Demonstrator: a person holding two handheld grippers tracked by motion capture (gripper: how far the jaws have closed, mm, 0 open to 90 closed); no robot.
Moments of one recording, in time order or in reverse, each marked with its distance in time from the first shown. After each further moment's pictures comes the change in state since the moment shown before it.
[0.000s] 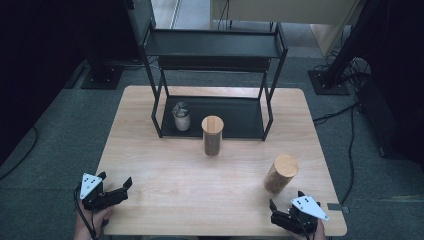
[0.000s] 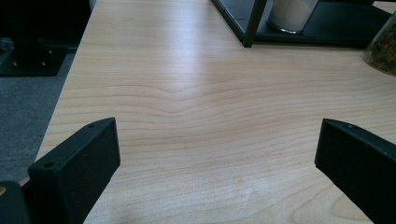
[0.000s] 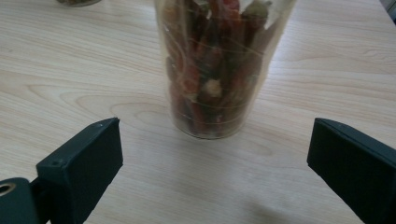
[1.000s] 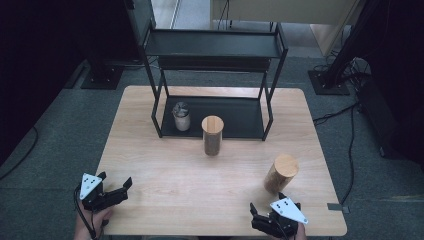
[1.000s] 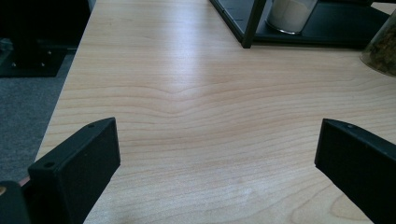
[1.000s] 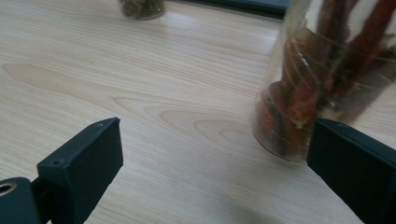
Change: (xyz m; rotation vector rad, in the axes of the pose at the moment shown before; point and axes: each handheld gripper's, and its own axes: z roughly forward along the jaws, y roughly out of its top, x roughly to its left) left arm 0.000 0.000 0.000 -0.003 -0.003 0.002; right arm 0.052 0.010 0.000 -0.020 0.080 -0.029
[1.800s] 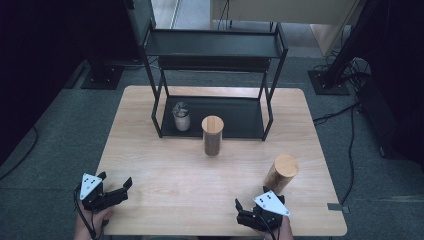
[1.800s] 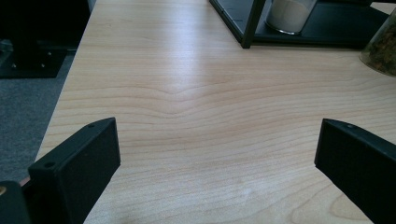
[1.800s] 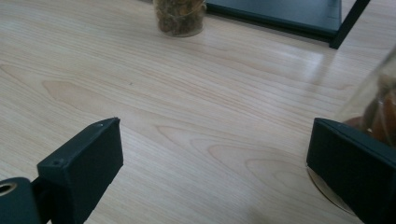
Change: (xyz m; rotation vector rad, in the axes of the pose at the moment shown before) left arm 0.000 0.000 0.000 -0.002 -0.001 0.003; right arm 0.029 0.018 0.020 -0.013 0.057 -0.042
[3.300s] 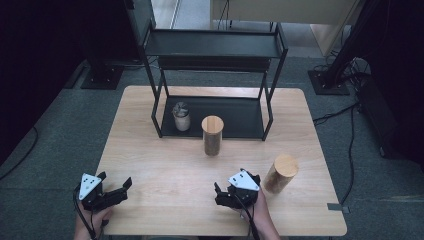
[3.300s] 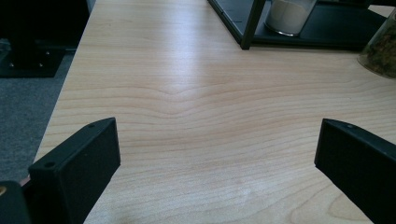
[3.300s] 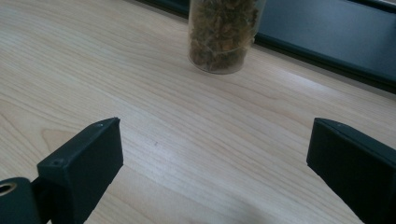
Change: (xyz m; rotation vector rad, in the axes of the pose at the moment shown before) left arm 0.001 0.000 0.000 -0.003 -0.007 -0.009; right arm 0.029 0.039 0.063 0.010 0.046 -0.084
